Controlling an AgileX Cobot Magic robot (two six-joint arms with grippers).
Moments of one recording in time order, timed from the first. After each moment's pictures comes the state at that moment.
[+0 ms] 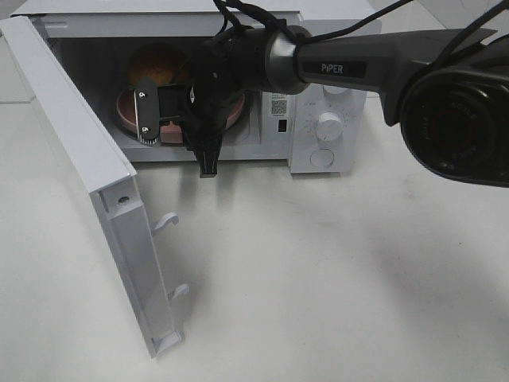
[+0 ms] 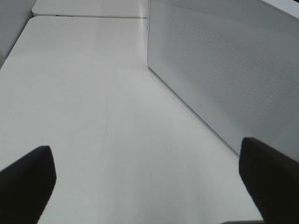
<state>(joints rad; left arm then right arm) 0.08 0.00 -0.52 -0.14 1.09 0.07 0.67 2.46 -2.04 -0.20 0.52 -0.96</state>
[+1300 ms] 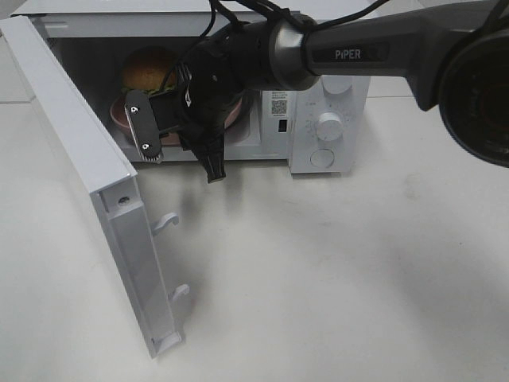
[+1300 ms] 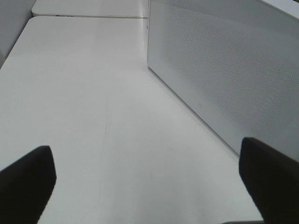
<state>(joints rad) 0.08 0.00 -0.52 -0.14 1.09 0.07 0.72 2.33 -1.84 -0.25 0.44 -1.10</state>
